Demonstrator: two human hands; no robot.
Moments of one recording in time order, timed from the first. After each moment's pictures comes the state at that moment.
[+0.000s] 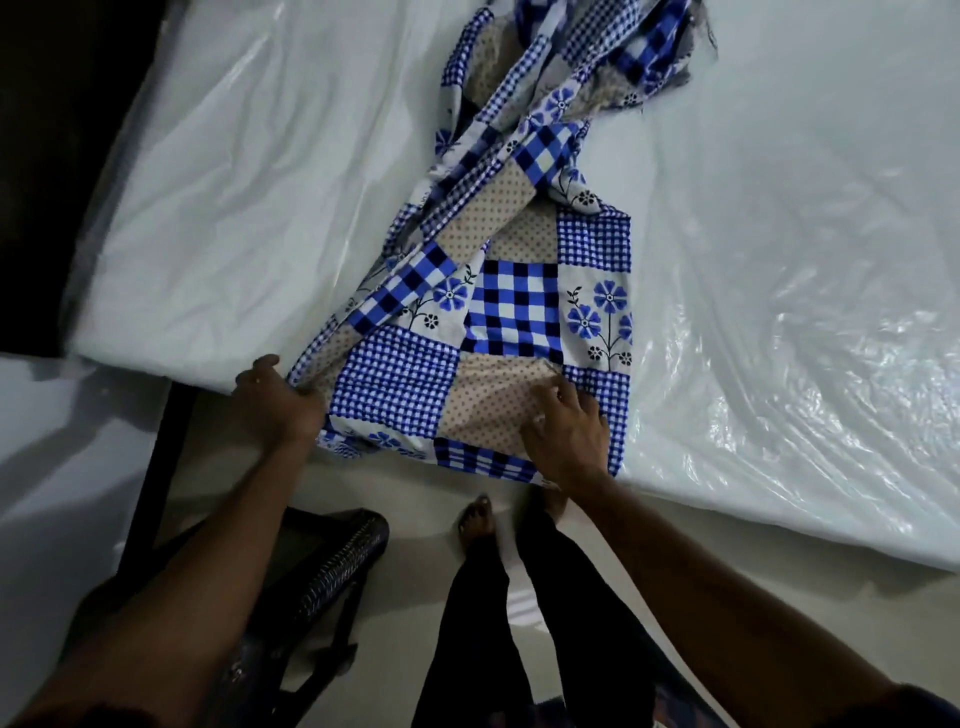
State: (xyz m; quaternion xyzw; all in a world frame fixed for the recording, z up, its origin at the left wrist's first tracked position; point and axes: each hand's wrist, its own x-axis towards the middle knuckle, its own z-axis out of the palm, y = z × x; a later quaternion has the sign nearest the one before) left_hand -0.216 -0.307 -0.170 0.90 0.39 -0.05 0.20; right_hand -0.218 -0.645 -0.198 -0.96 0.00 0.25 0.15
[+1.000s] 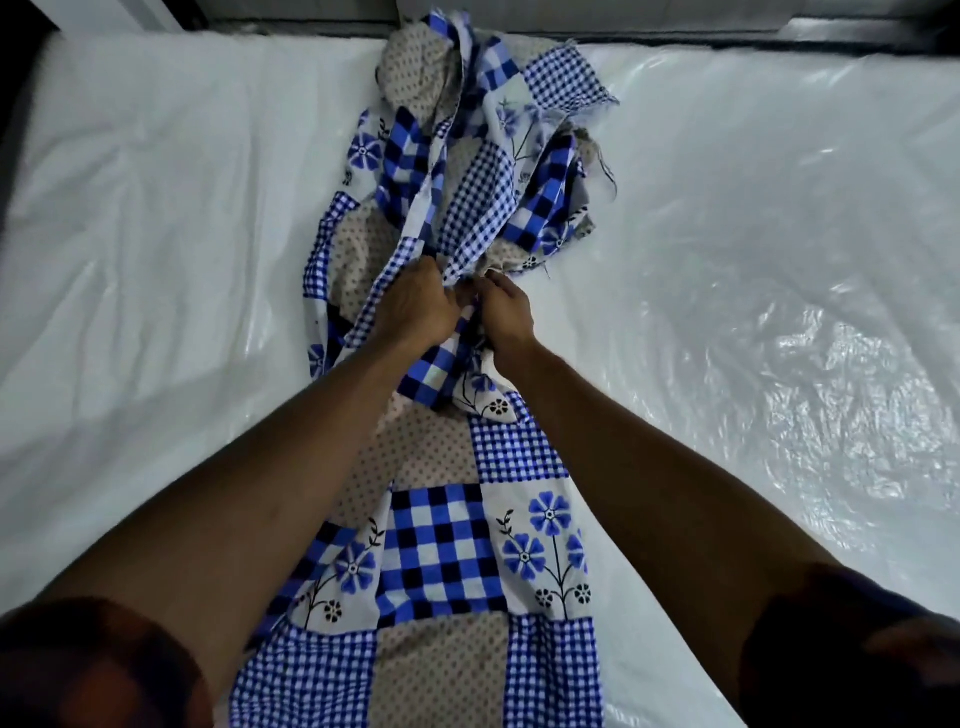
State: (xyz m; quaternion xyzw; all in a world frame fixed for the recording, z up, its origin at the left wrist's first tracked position) left_hand 0.231 -0.544 -0.186 0.96 0.04 -0.17 0.20; right_hand 0.211 -0.654 -0.224 -0.63 0.30 0.15 0.70
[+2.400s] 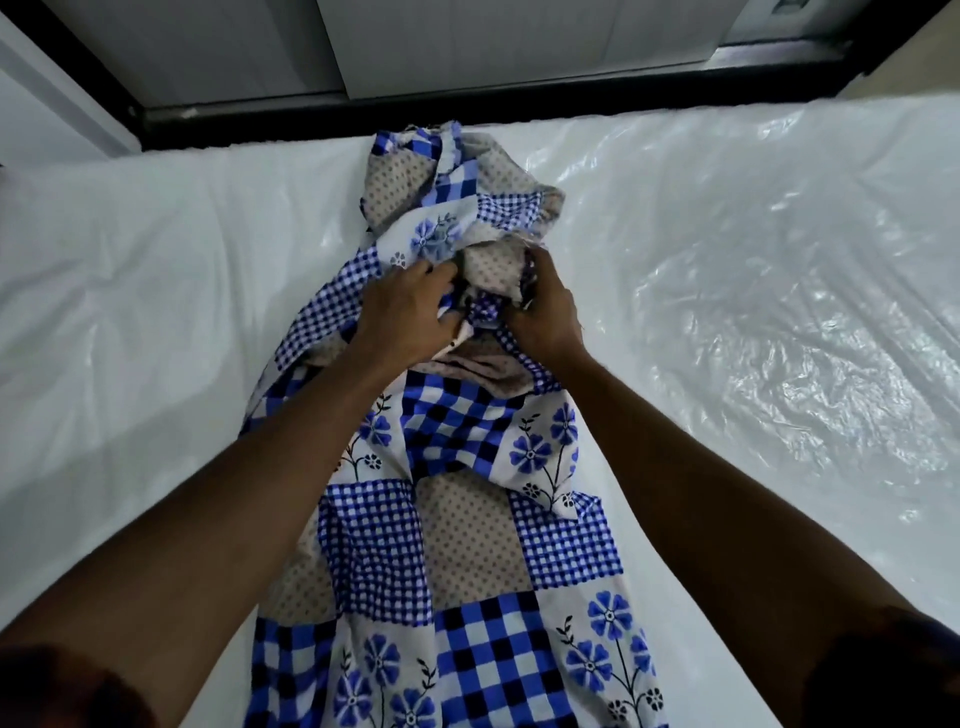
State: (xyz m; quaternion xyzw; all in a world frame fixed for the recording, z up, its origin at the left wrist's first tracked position) left_hand 0.353 -0.512 -0.181 0.95 -0.27 -0.03 0.15; right_hand 0.297 -0.697 -0.185 -0.87 0.16 0.01 0.47
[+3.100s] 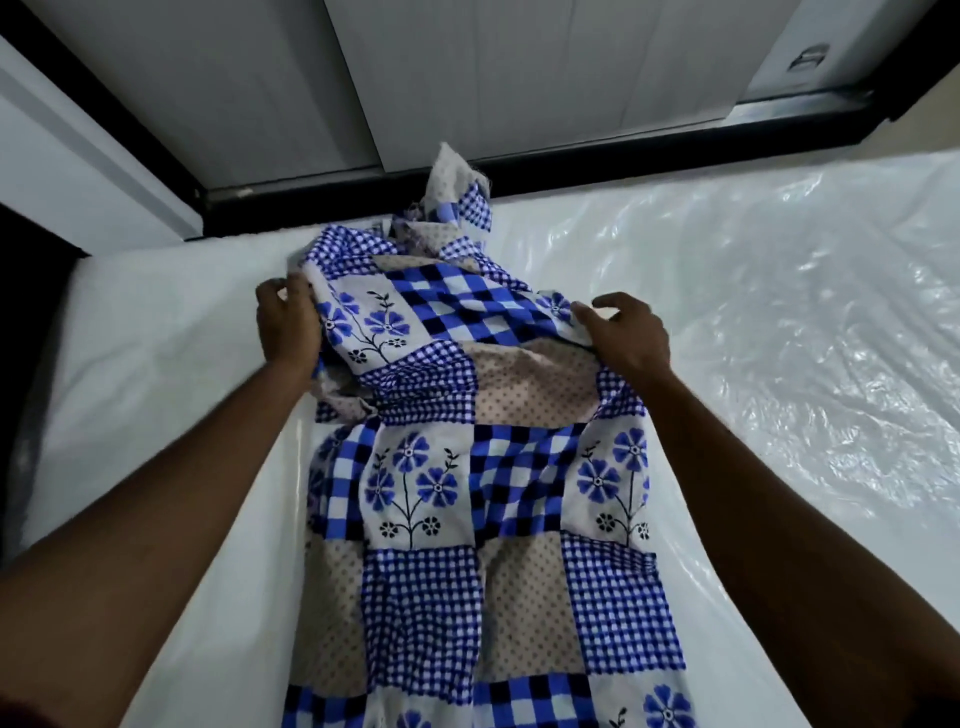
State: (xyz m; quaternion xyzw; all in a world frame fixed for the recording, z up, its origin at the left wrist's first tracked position) left_hand 0.442 -0.409 -0.150 0.84 0.27 0.00 0.48; right_hand 0.346 -0.771 -0.180 -0.87 0.29 0.05 0.39
